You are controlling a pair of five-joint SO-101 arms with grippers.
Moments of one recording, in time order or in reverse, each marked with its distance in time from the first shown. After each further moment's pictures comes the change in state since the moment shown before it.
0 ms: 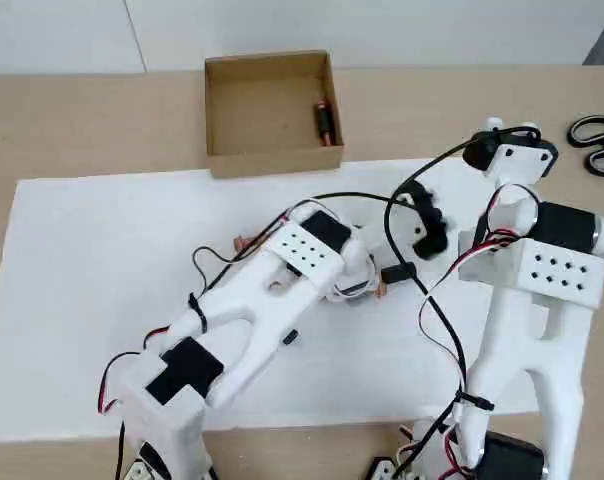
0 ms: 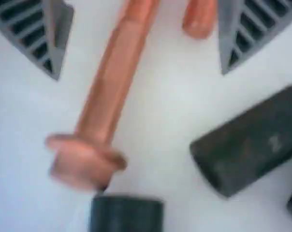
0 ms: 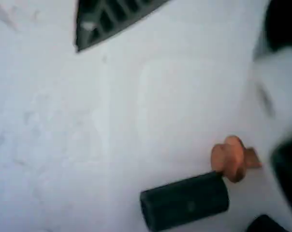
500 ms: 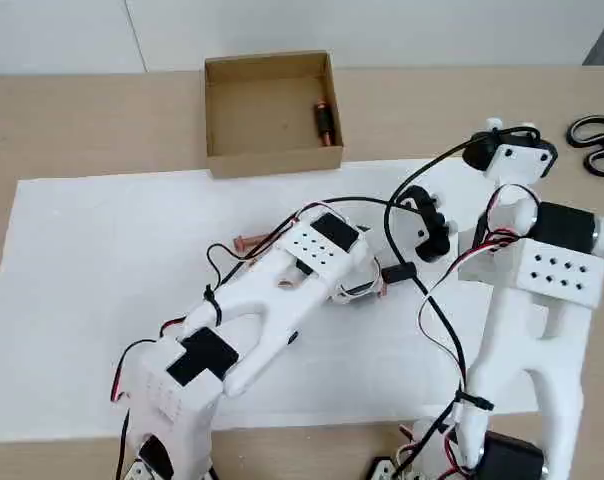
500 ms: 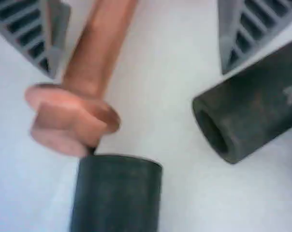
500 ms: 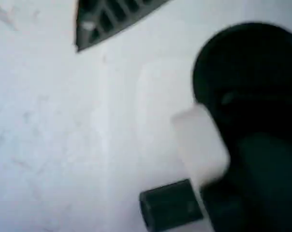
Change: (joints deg) left arm 0.0 8.3 -3.5 -2.5 0.0; right arm 0.0 0.0 0.0 0.0 0.0
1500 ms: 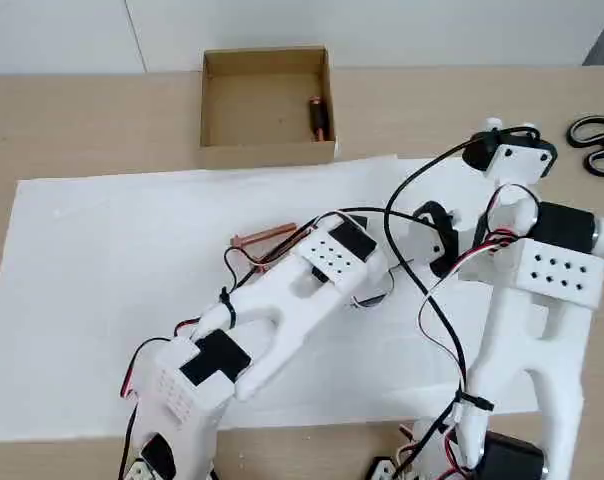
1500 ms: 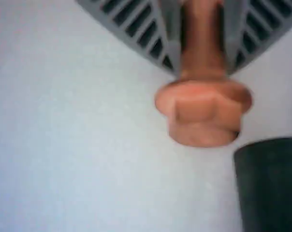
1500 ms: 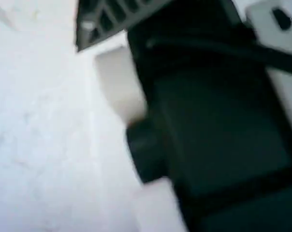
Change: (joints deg) left arm 3.3 1.0 -2.5 3.9 0.4; right arm 0.0 0.0 0.0 0.0 0.0
